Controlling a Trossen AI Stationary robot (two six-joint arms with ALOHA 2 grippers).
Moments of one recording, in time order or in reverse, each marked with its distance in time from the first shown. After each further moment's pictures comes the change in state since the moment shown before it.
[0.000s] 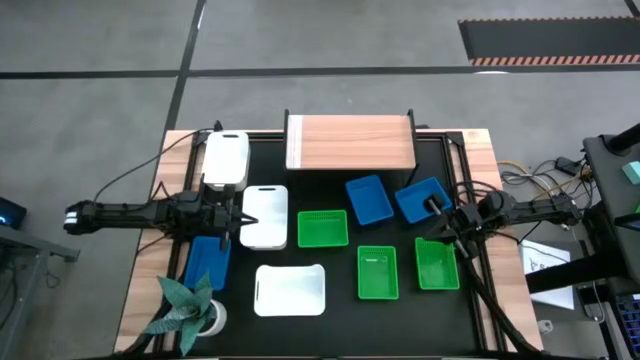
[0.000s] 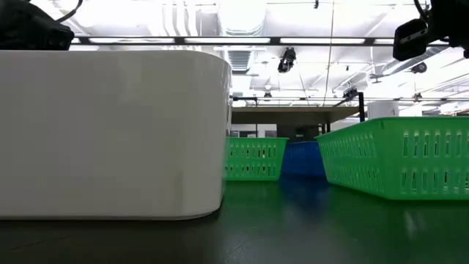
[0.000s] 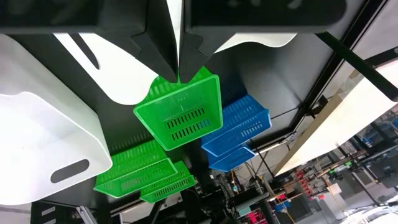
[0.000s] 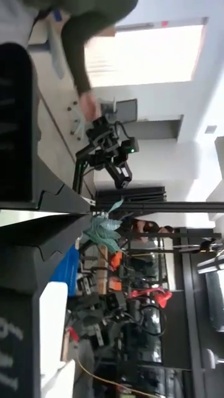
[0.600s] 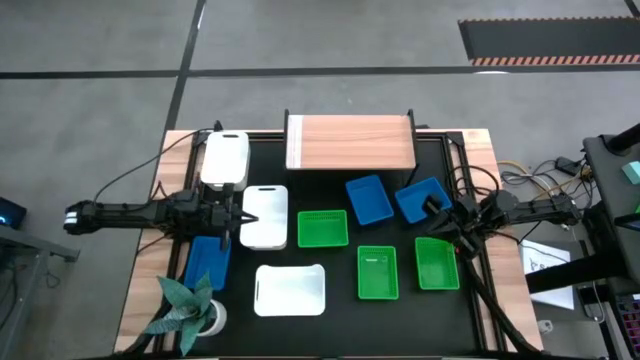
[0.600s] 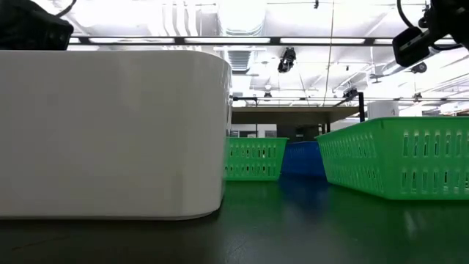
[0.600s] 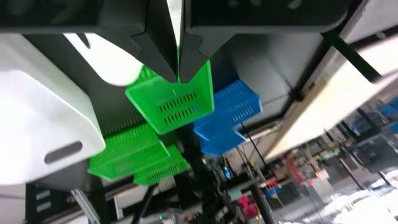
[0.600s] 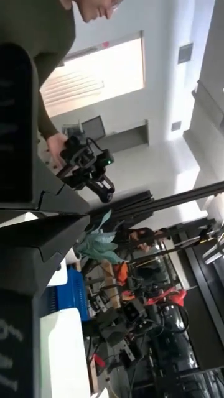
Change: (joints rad) left arm 0.000 0.000 0.000 0.075 -0.005 0.000; right arm 0.000 0.000 0.000 0.053 0.040 0.288
